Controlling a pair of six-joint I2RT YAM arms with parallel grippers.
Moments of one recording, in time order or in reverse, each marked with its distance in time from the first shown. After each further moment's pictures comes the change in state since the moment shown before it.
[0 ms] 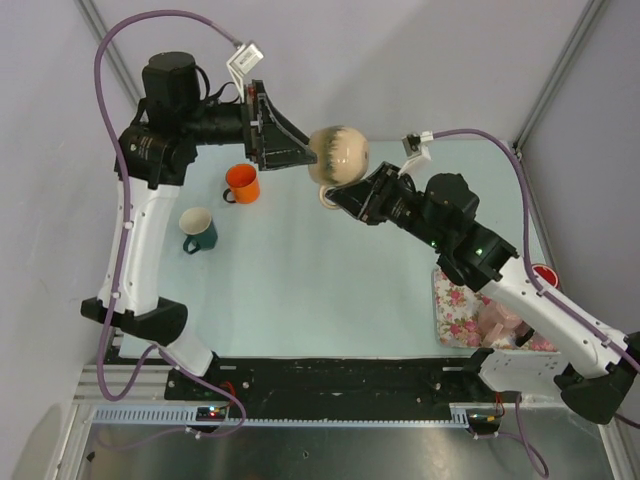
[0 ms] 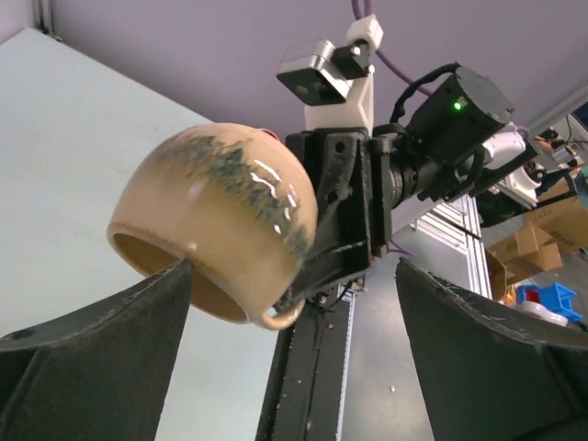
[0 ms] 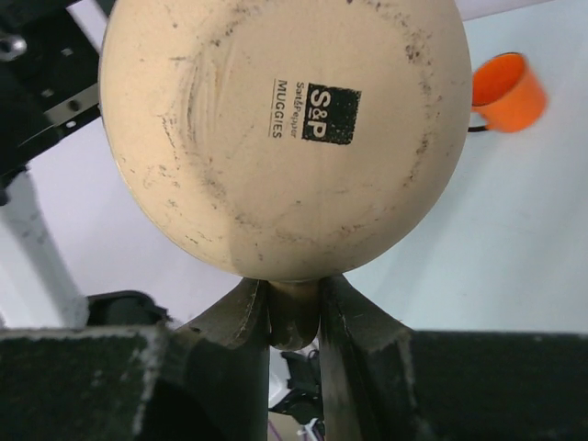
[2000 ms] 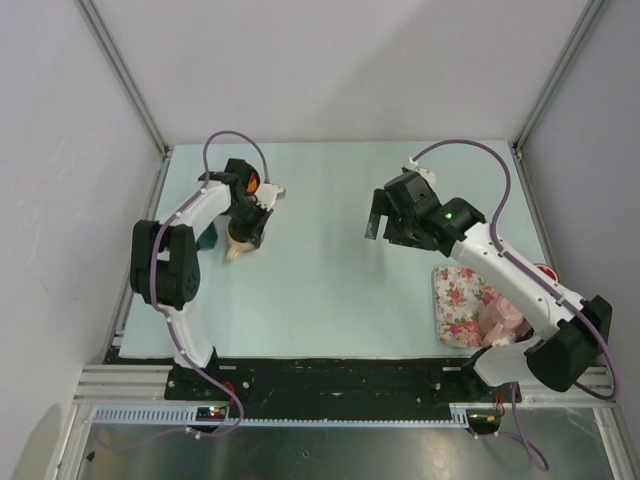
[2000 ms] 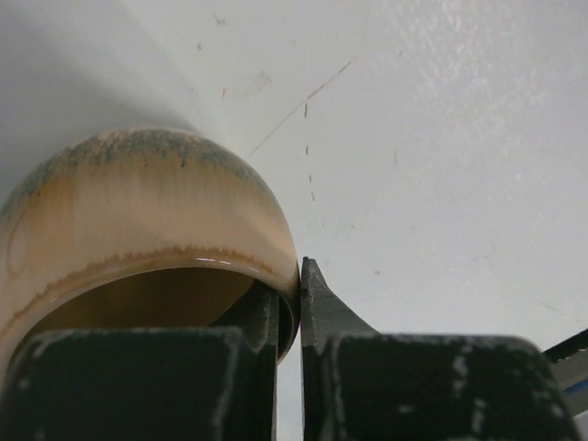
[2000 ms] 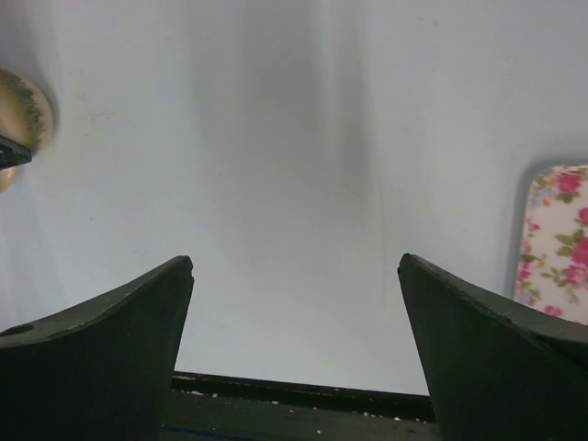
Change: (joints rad) left arm 0.142 0.221 -0.888 0.009 -0.848 0.695; right arm -0.123 0.251 0.097 -0.732 0.307 -0.121
